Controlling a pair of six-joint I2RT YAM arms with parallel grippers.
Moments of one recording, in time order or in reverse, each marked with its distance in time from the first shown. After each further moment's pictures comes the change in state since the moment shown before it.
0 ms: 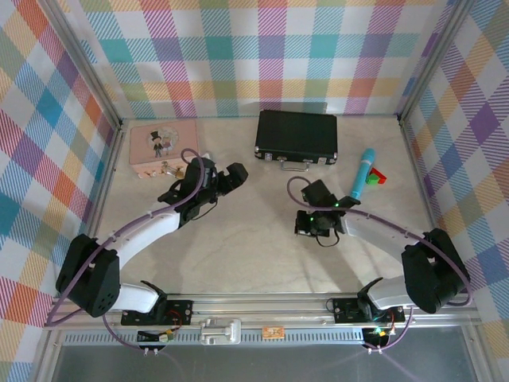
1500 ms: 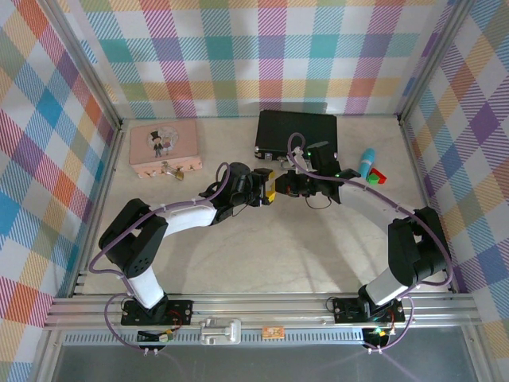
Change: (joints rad) left arm -0.157 0.343 0.091 0.344 0.119 -1.059; right arm -0.127 0.190 0.264 0.290 -0.460 -0.103
